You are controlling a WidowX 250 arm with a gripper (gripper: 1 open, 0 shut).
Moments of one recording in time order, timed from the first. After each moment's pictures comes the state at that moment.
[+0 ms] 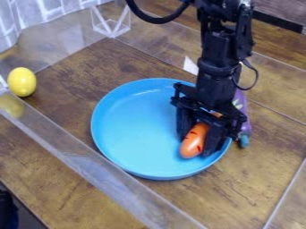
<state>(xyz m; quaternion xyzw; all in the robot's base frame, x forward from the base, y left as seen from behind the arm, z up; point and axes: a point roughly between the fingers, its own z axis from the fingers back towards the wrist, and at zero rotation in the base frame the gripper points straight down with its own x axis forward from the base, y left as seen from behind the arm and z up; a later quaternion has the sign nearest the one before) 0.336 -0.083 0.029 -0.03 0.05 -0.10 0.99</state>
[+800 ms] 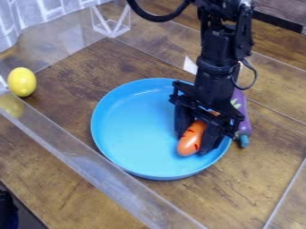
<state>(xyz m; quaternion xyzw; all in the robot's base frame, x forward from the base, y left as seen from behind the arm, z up) 0.326 -0.076 0.032 -0.01 0.08 -0.10 0.99</state>
